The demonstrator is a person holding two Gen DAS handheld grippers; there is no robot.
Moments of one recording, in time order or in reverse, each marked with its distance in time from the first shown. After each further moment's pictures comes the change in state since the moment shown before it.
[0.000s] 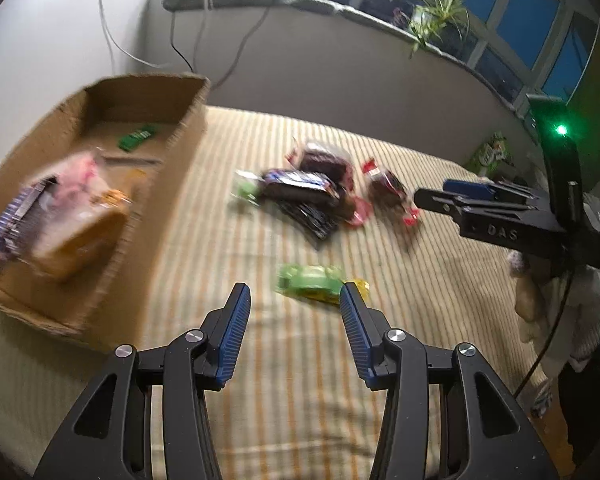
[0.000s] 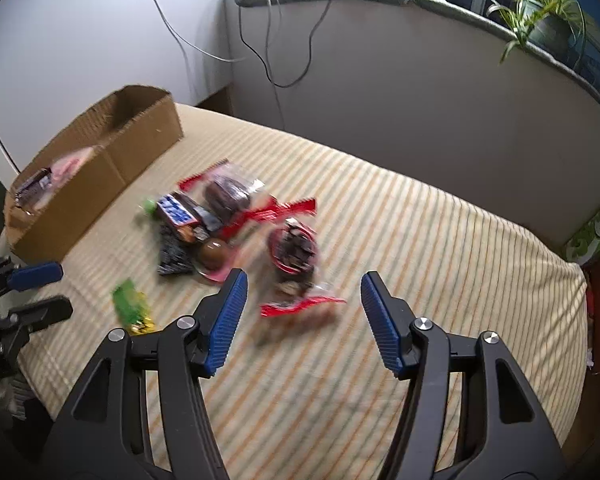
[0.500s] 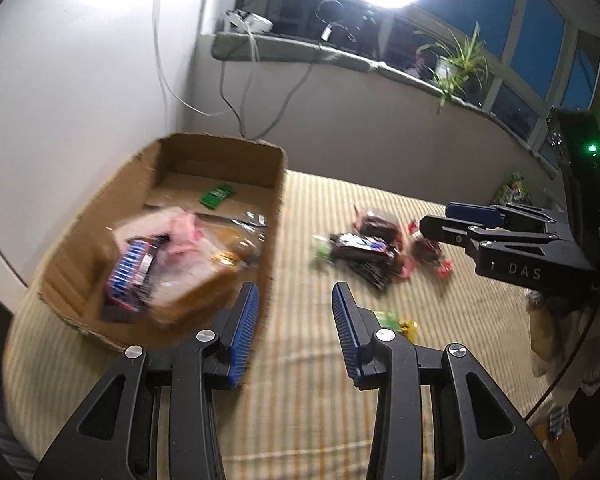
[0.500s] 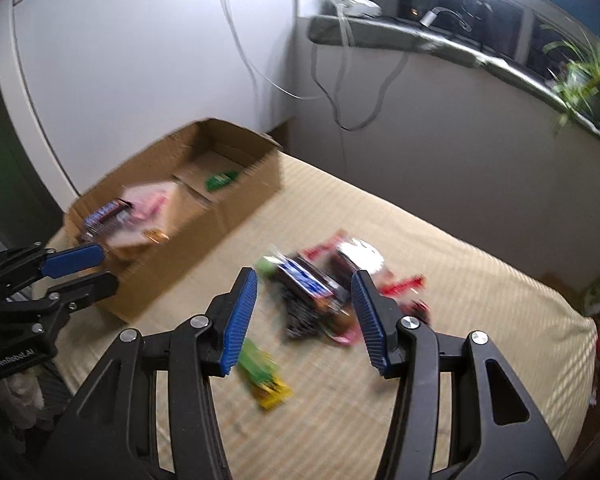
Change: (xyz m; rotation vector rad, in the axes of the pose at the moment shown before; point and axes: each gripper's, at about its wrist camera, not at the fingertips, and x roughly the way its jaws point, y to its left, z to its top) left arm -0.059 0.049 0.009 -0.018 -0.168 0.091; right arm -0.030 0.088 0.039 -0.089 -0.090 0.081
